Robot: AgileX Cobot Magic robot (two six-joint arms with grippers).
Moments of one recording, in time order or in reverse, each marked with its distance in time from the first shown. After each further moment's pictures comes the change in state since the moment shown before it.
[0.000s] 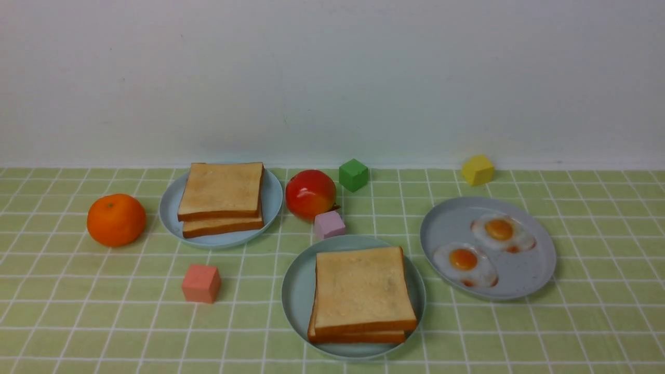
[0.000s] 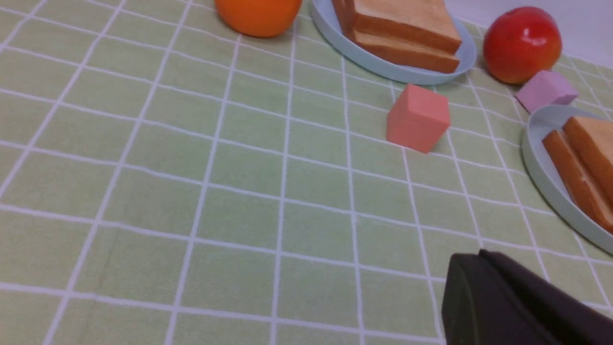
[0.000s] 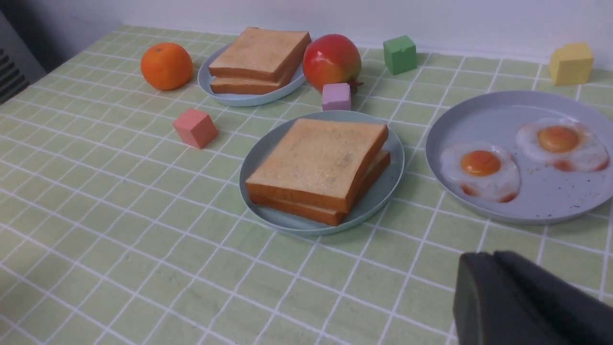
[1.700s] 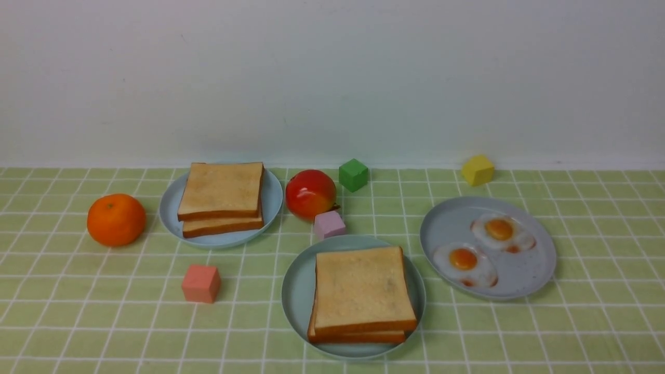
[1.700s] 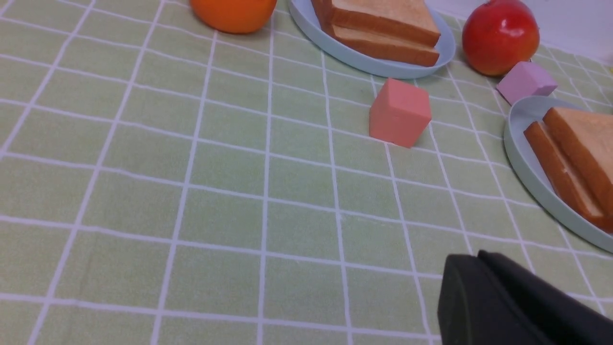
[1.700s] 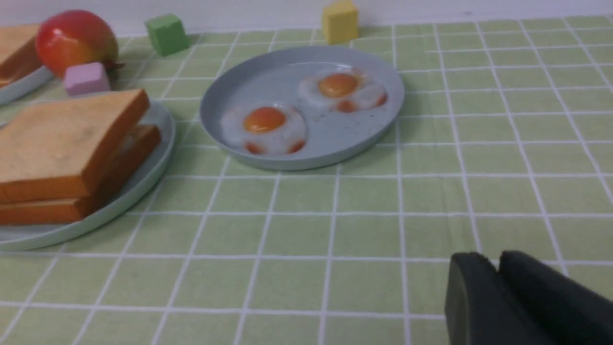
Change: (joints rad) right arm -0.656 -0.227 0.449 0.232 -0.270 -0.365; left arm -0.018 0.000 0.000 0.000 -0.003 0.000
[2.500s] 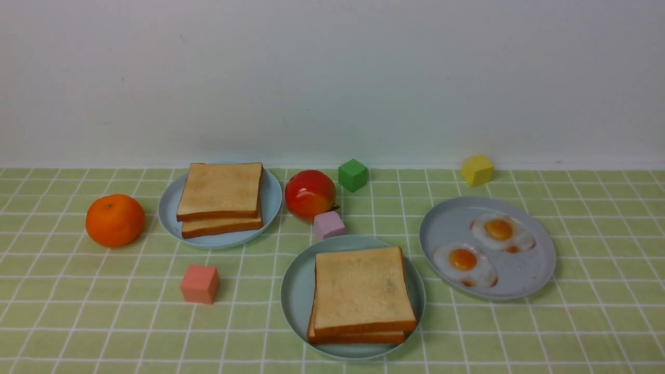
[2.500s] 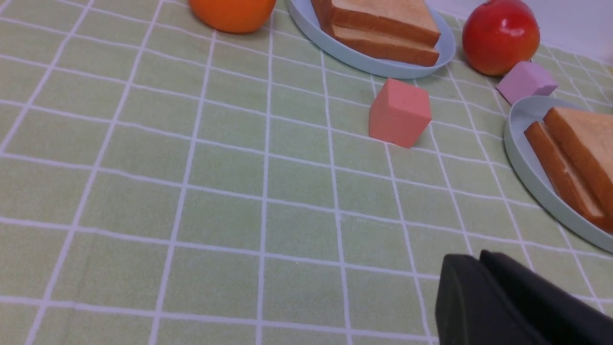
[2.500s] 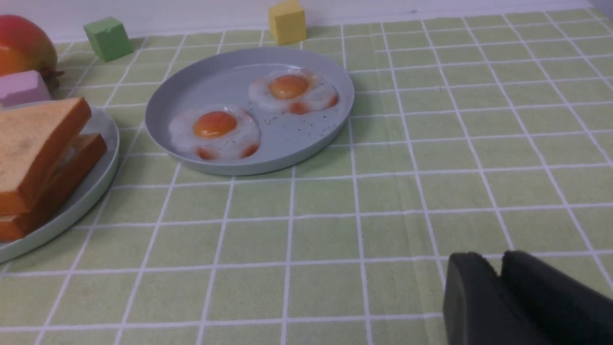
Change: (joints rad) right arm -0.043 -0.001 -0.001 -0.003 0.003 0.000; left arm 0.000 0.000 0.000 0.000 0.000 0.000
